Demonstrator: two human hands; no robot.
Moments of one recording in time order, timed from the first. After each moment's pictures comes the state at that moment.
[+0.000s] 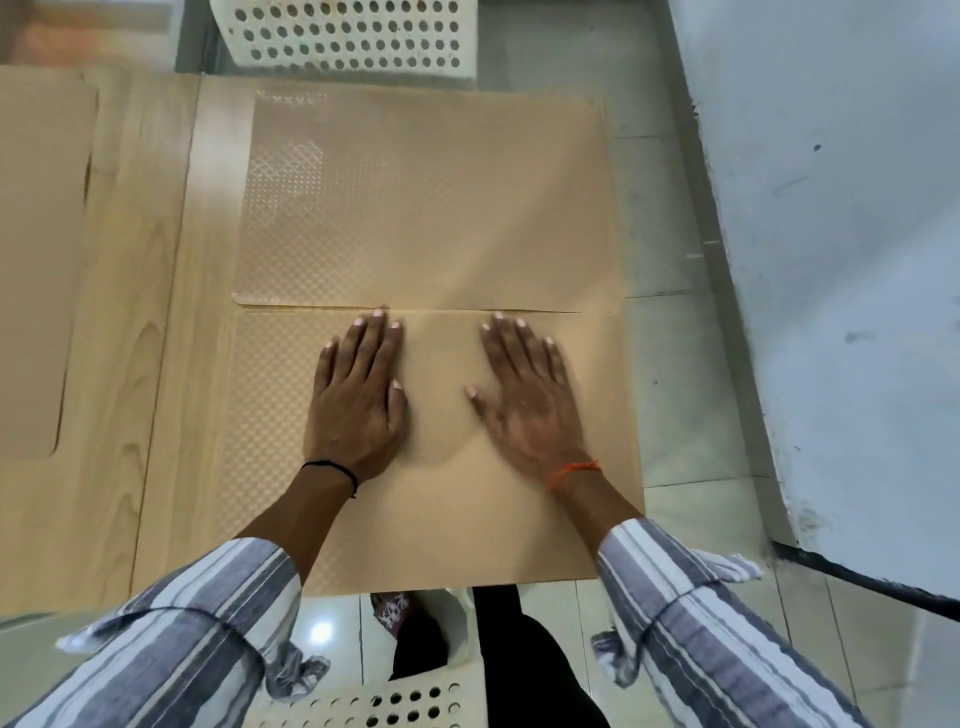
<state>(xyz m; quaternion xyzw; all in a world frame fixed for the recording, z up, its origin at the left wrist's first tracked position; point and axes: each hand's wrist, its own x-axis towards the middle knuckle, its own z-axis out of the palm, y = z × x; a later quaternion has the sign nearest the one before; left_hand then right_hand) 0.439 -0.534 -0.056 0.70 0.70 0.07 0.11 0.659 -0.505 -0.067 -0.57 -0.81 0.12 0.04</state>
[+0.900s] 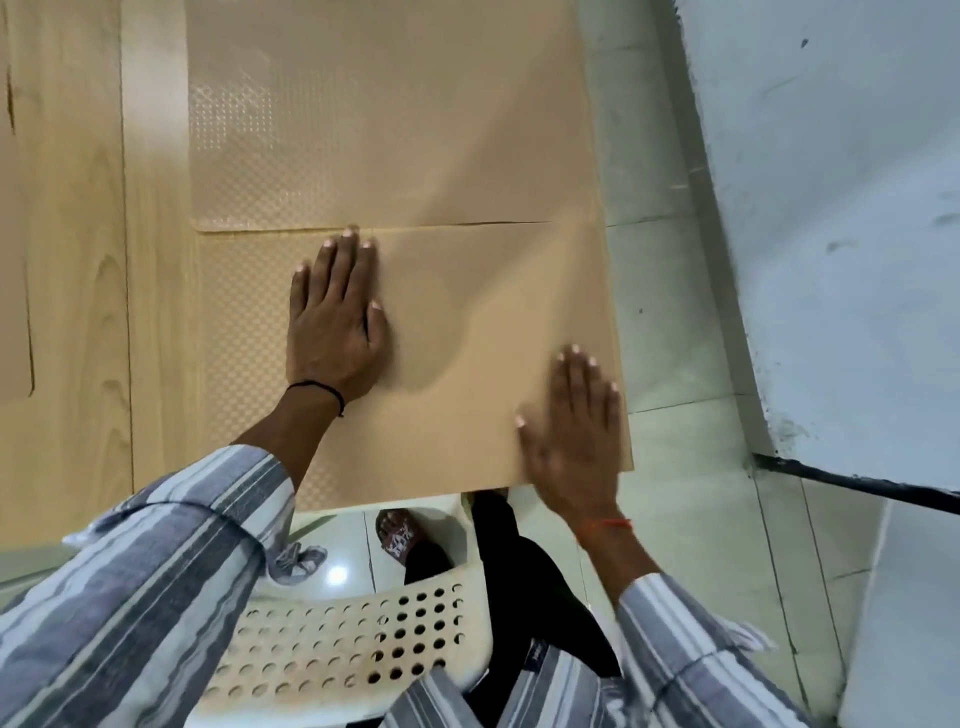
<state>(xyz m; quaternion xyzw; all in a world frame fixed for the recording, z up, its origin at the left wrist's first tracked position) 0.439 -0.537 -0.060 0.71 0.69 0.07 0.11 0.712 -0.648 -0.060 -0.70 -0.70 0.13 0.00</state>
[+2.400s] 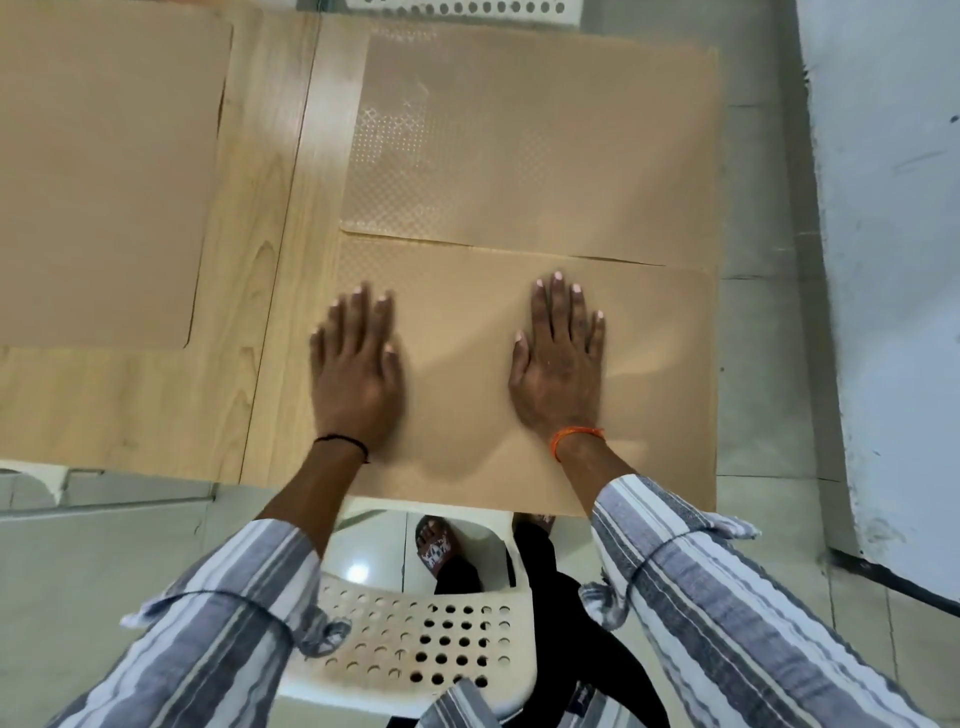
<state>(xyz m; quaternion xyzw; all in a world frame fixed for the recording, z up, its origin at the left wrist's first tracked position) 0.372 -0.605 -0.058 0.59 0.79 0.05 0.11 0.592 -0.543 -0.074 -0.65 -0.75 0.10 0.07</state>
